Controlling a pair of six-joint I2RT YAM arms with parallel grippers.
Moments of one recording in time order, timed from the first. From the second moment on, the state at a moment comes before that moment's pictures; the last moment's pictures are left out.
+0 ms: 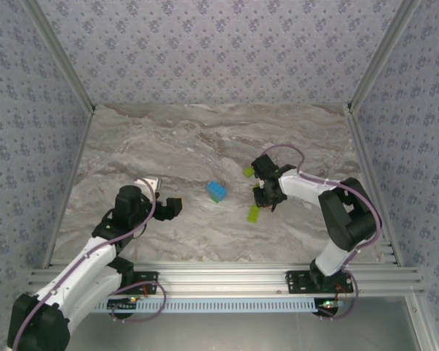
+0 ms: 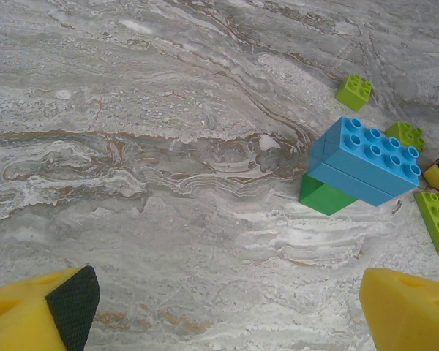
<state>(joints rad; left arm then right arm) -0.40 0.74 0.33 -0.14 0.19 -0.28 0.52 1.67 0.94 -0.61 0.07 0.25</state>
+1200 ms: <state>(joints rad) -0.40 0.74 0.33 -0.14 0.19 -0.27 0.81 1.95 1.73 -1.03 -0.01 -0.03</state>
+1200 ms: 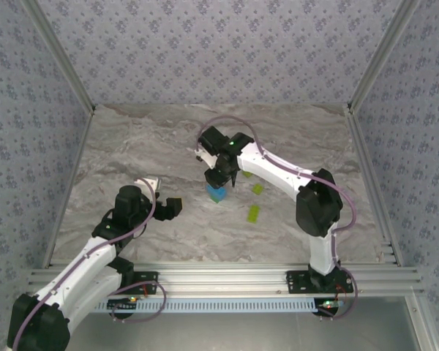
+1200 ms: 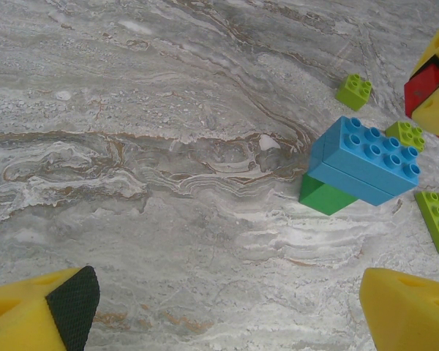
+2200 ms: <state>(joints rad) -0.40 0.74 0.33 -0.14 0.19 -0.27 0.81 2.02 1.75 -1.04 -0.03 -0.05</state>
